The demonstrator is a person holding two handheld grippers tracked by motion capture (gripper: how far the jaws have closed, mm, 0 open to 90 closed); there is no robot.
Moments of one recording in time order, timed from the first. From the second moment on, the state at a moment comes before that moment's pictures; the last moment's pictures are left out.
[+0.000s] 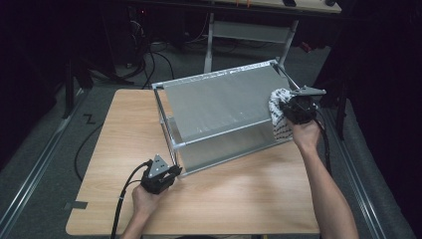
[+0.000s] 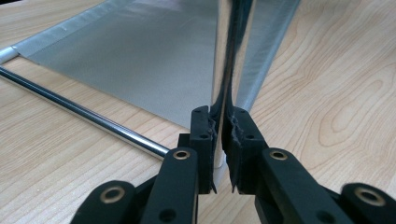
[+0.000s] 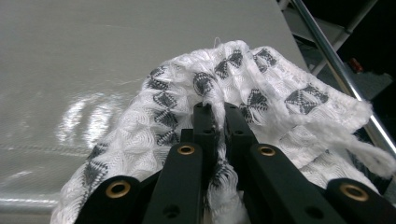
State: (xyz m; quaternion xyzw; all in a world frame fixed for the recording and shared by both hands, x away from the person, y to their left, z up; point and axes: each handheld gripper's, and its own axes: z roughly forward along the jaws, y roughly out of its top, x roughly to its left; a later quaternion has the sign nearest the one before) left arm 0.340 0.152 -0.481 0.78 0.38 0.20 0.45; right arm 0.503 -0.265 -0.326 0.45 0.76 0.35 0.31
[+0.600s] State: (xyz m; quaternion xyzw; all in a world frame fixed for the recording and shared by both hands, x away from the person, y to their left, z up) left arm 0.344 0.146 -0.481 0.79 0.37 0.21 0.45; right arm 0.492 -0.240 -0.328 0.42 0.78 0.36 0.30
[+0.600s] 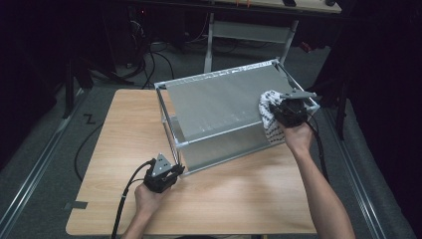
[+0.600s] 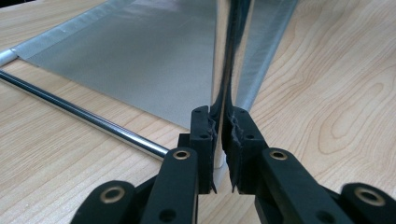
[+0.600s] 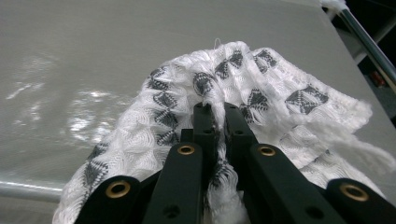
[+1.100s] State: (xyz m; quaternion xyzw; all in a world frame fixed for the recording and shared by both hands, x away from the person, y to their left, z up) left arm 0.344 0.145 -0.481 0.79 0.37 0.20 0.45; right arm 0.469 -0.198 -0.331 0.36 0.80 0.38 0.28
